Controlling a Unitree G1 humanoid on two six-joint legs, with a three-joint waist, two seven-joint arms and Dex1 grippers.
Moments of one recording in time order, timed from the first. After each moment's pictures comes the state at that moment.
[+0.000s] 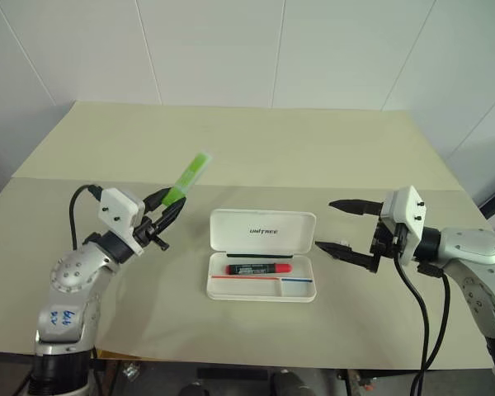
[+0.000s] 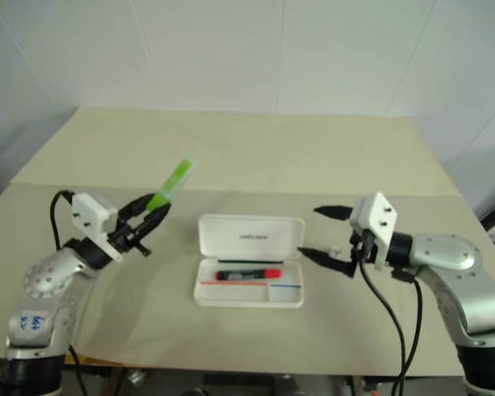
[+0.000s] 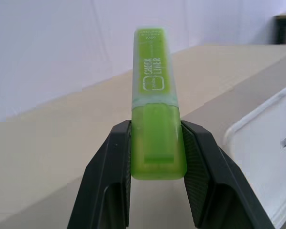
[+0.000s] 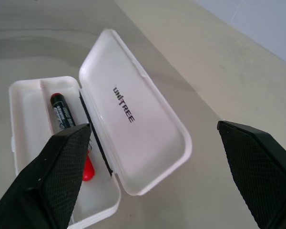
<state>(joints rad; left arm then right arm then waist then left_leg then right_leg) -0.29 0.54 0.24 -0.27 -0.39 0.20 -0.63 -0.30 -0.81 -0.18 -0.32 0.51 0.36 0.97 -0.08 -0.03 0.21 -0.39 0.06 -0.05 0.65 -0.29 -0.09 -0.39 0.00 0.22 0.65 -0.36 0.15</state>
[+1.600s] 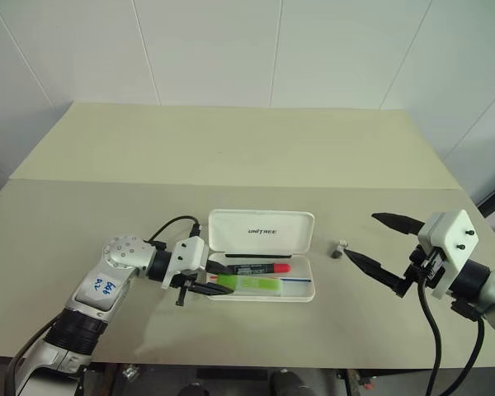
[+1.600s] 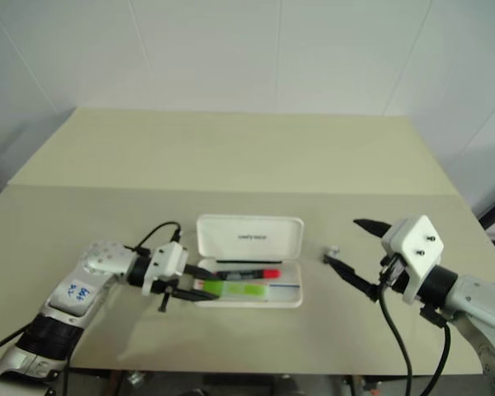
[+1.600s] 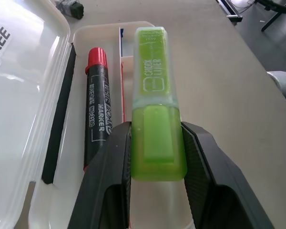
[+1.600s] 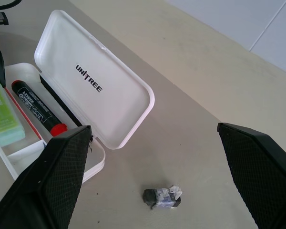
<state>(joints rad) -0.47 0.68 -0.20 -0.01 -0.25 0.12 -1.27 0.06 -0.81 -0.44 -0.69 0.59 0.53 0.69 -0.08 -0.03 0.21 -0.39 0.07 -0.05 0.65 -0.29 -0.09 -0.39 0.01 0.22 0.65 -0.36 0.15</state>
